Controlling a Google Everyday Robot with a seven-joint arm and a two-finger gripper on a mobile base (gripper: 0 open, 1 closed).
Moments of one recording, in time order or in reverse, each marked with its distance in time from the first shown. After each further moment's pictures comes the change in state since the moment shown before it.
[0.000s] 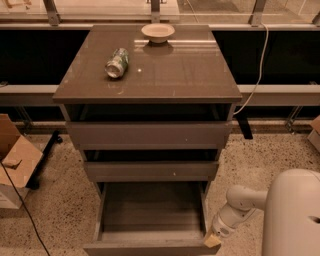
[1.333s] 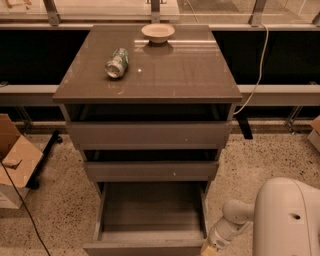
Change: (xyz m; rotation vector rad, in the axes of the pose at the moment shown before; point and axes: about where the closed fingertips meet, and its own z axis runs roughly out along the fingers) arm 0.029 -0.011 0.074 -0.014 -0.005 0.021
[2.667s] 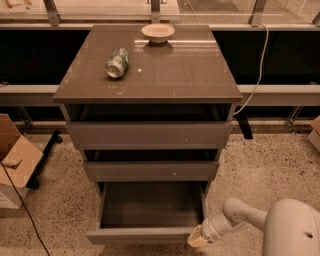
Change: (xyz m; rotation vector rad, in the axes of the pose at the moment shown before) arm -0.059 -0.026 0.019 -0.026 -0.278 -0.148
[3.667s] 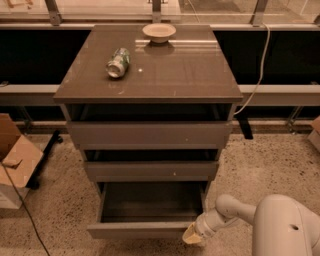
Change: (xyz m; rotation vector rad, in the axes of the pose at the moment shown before) arm -0.013 -0.016 0.014 -0.005 0.016 -0.042
